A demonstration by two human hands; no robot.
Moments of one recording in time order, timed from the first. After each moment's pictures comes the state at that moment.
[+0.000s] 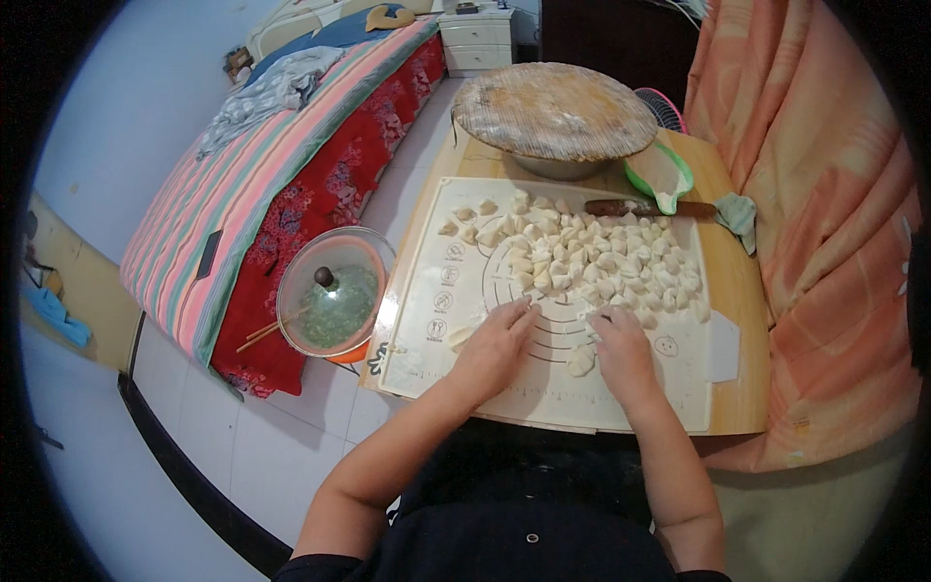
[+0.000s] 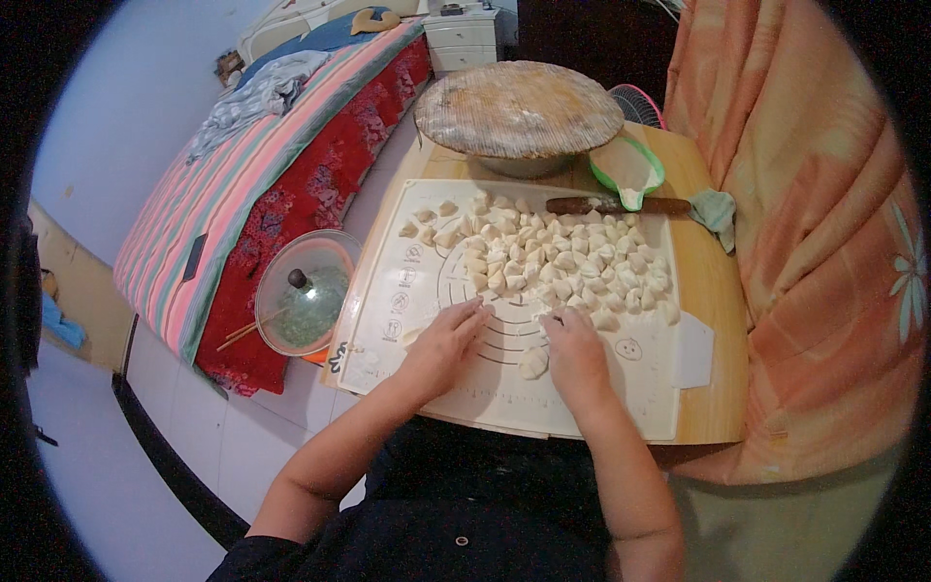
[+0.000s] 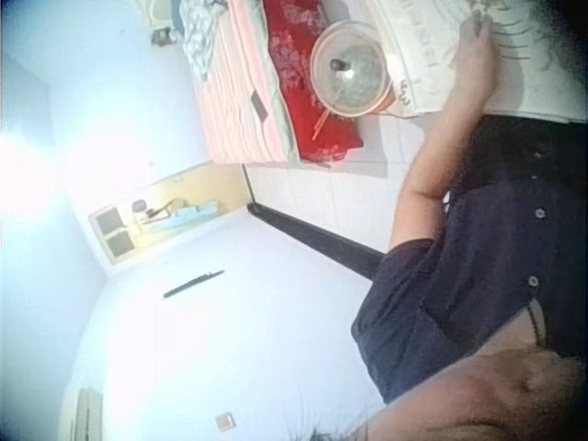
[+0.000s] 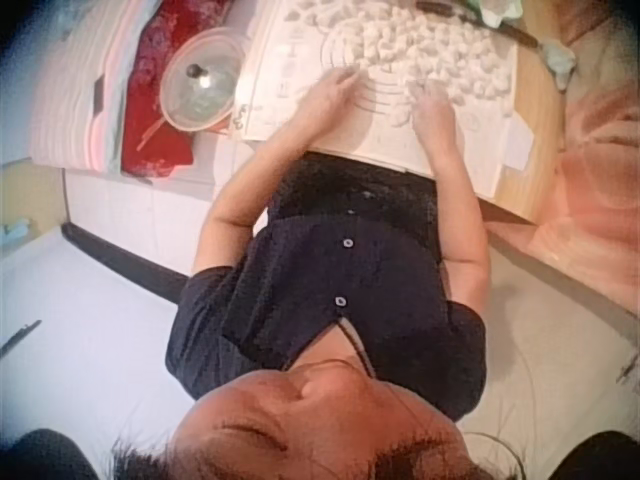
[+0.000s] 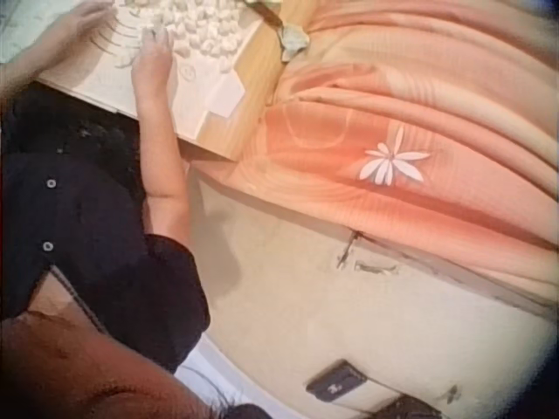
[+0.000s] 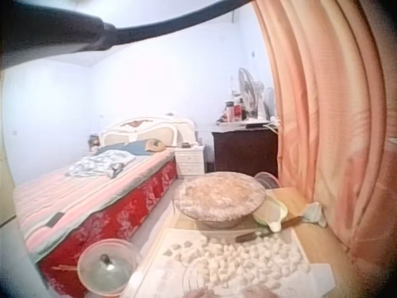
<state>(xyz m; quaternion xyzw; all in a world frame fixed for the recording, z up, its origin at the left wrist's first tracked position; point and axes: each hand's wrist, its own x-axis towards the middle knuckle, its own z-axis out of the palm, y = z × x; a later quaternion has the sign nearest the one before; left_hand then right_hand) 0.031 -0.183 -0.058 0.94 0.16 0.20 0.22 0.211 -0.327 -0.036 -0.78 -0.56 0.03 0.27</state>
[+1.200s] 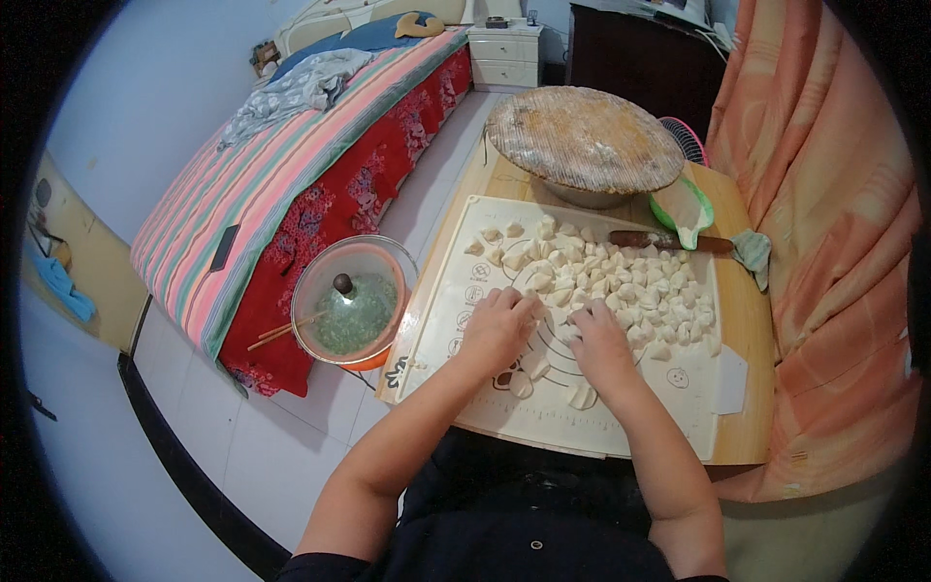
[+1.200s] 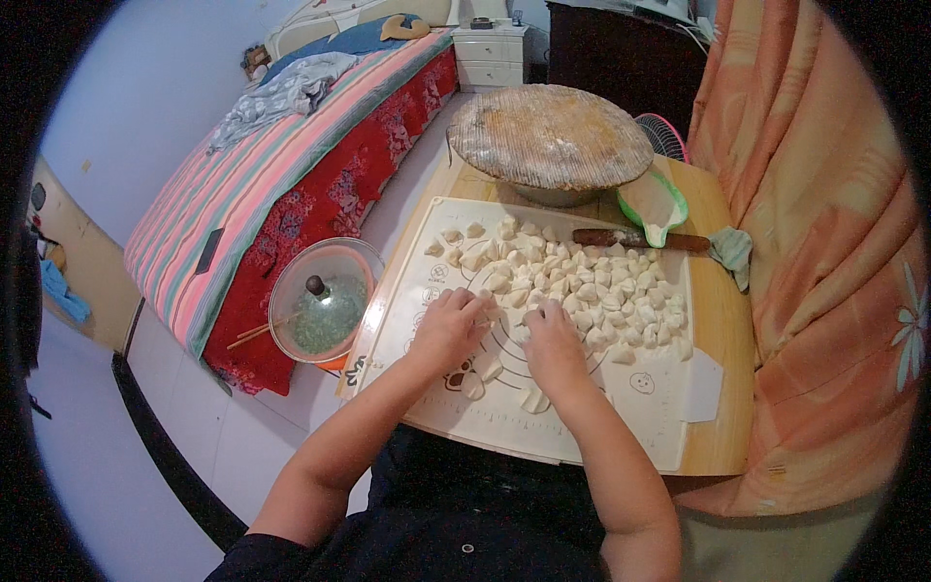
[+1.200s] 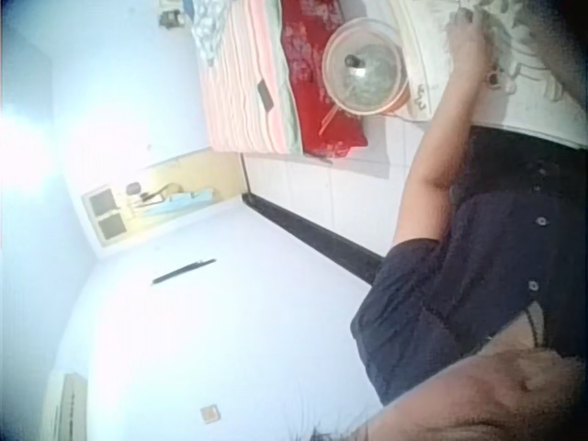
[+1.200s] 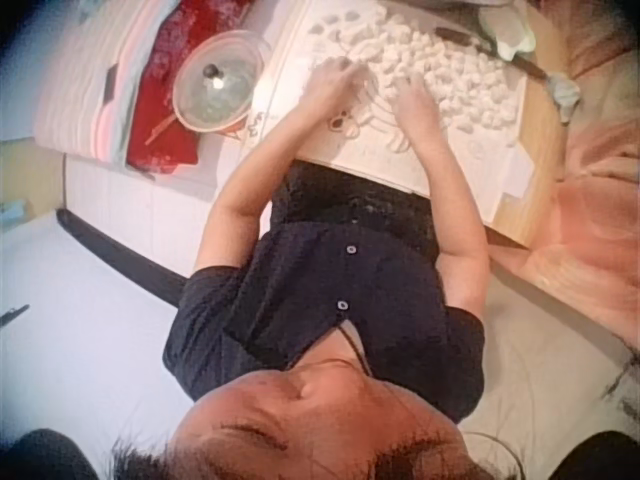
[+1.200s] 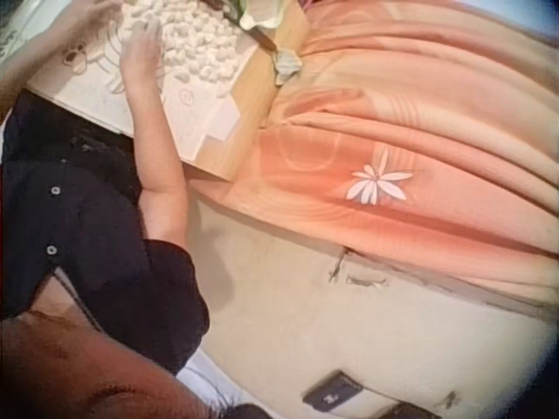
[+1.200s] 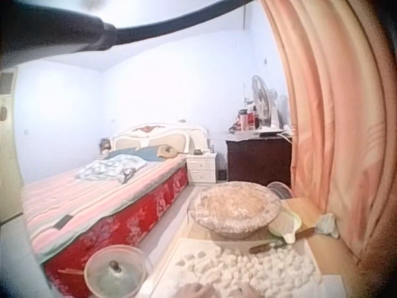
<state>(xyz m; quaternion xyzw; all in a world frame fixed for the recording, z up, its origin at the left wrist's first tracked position) 0.044 -0.132 -0.054 0.92 0.24 0.28 0.14 0.200 -0.260 -0.037 -0.77 -0.59 0.07 0.25</state>
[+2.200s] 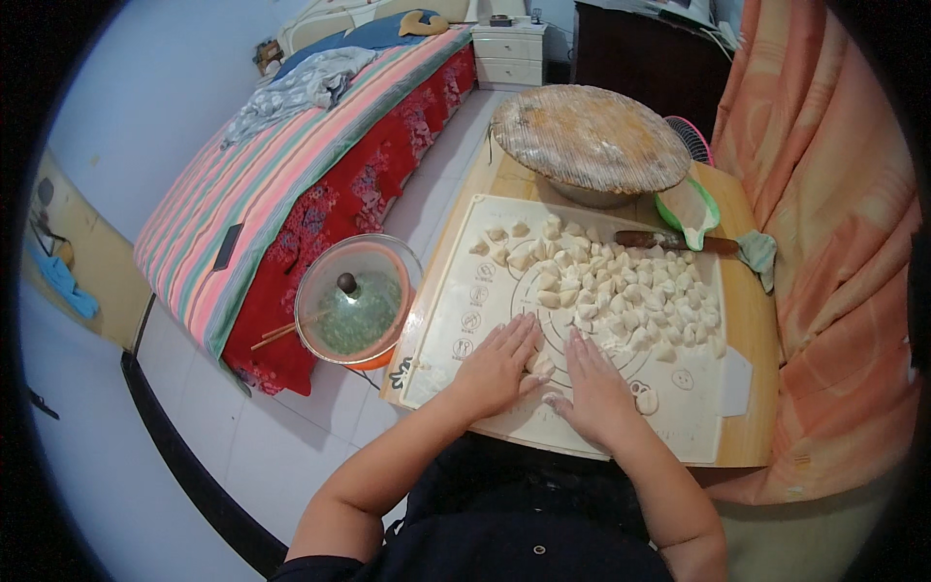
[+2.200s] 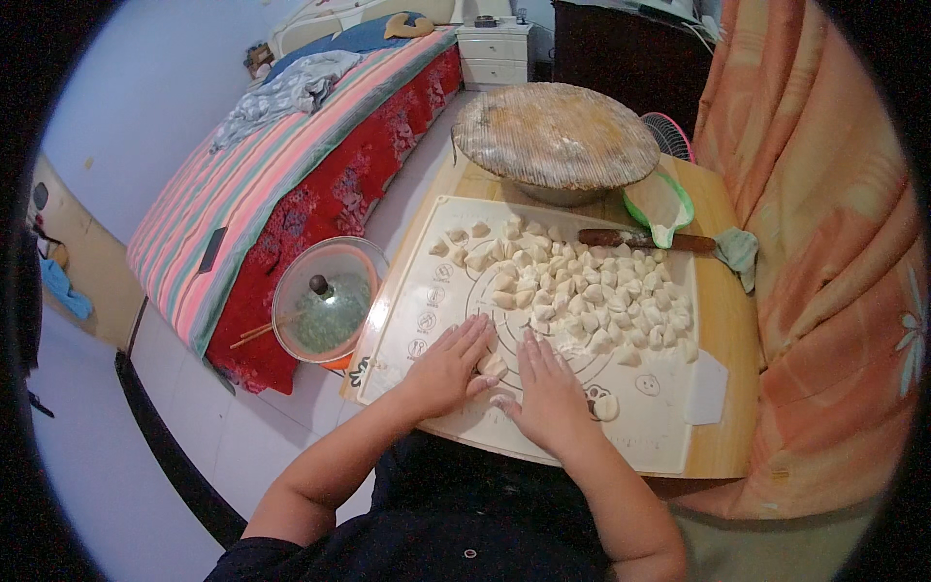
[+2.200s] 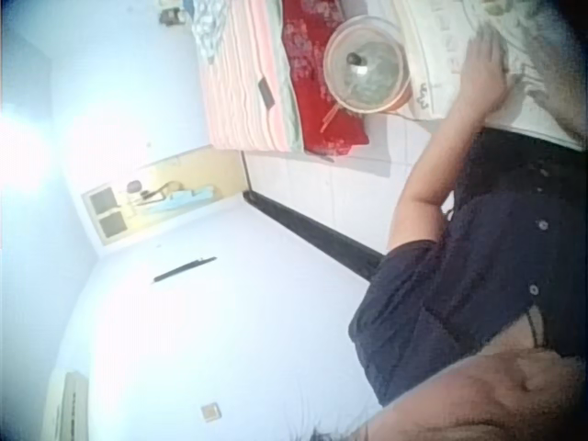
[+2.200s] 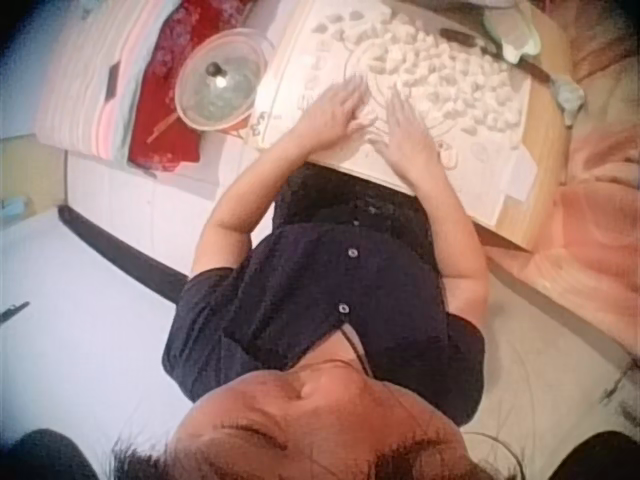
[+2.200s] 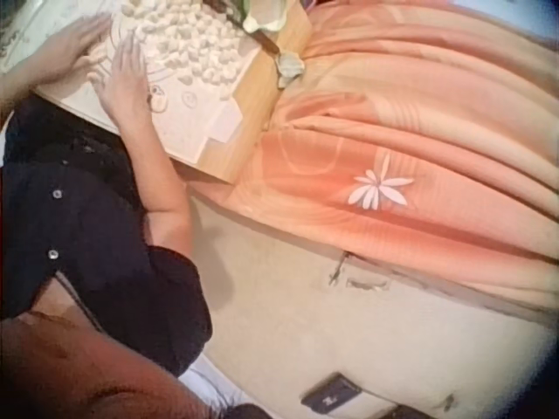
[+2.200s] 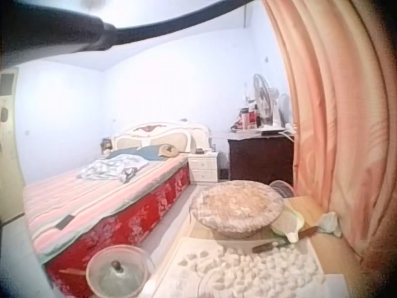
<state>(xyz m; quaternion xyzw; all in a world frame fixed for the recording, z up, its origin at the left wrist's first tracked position) 0.008 -0.163 -0.057 0.96 0.19 0.14 0.15 0.170 -0.300 -0.033 -0.73 -0.67 0.11 0.07</state>
